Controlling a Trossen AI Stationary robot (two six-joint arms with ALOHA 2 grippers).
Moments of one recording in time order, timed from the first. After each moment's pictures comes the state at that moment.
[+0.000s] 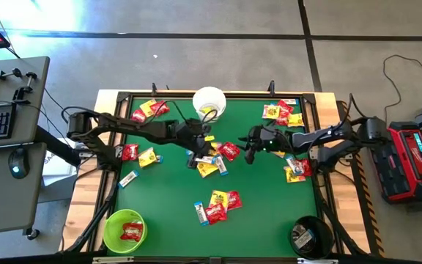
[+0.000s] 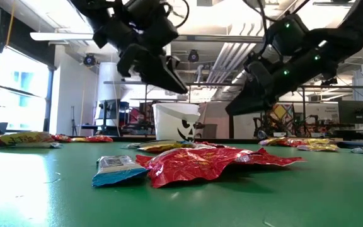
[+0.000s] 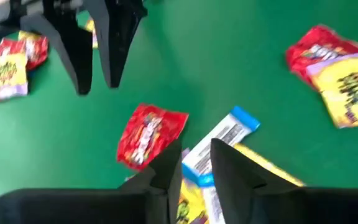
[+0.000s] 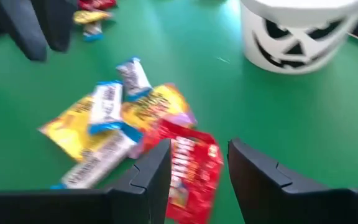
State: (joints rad) left arm 0.12 1.64 0.98 -0.04 0.19 0.52; right arm -0.17 1.42 0.43 0.49 0.10 0.25
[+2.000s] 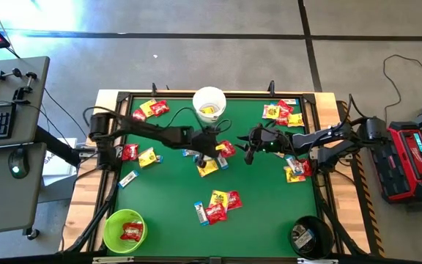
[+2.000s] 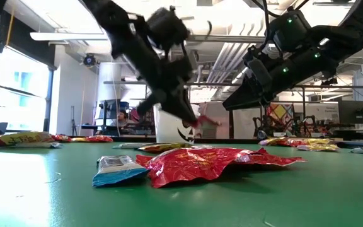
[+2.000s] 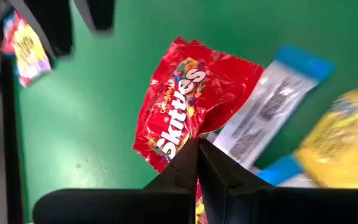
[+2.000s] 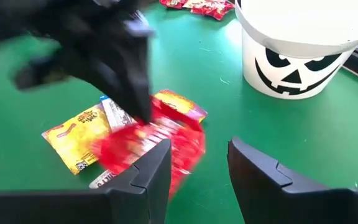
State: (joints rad) left arm 0.09 1.85 1.10 -0.06 -0.11 0.73; right arm -0.14 1.42 0.43 0.54 0.15 0.17
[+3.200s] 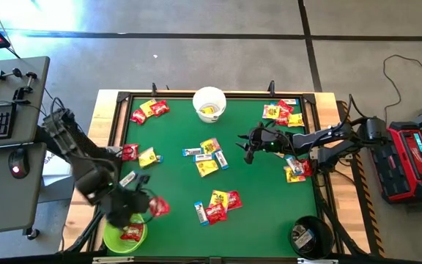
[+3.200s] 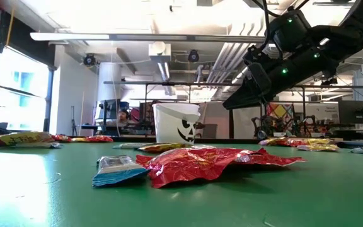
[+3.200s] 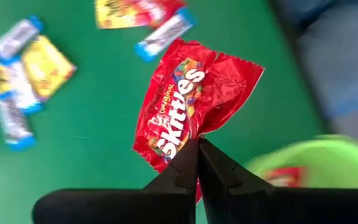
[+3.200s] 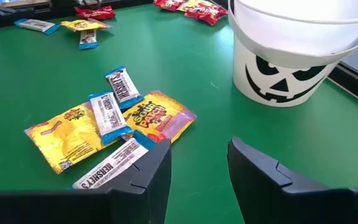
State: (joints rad) left arm -0.88 1.32 1.24 -1.06 -0.31 -0.49; right arm -0.14 1.42 0.43 0.54 0.19 0.11
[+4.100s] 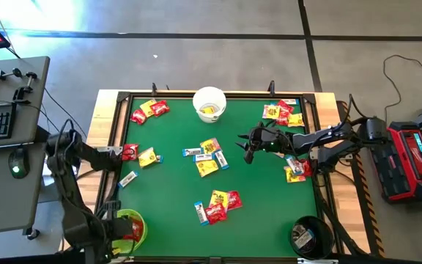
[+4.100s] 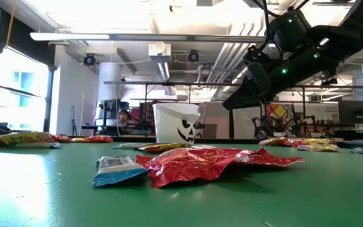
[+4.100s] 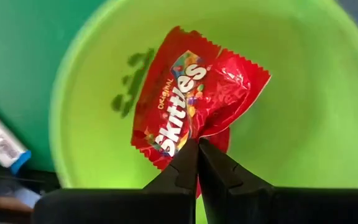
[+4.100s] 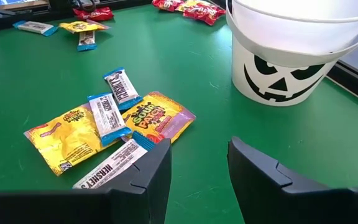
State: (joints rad) left arm -1.23 1.65 1.27 -1.16 -0.16 -1.32; right arm -0.14 1.42 0.43 0.54 0.19 0.12
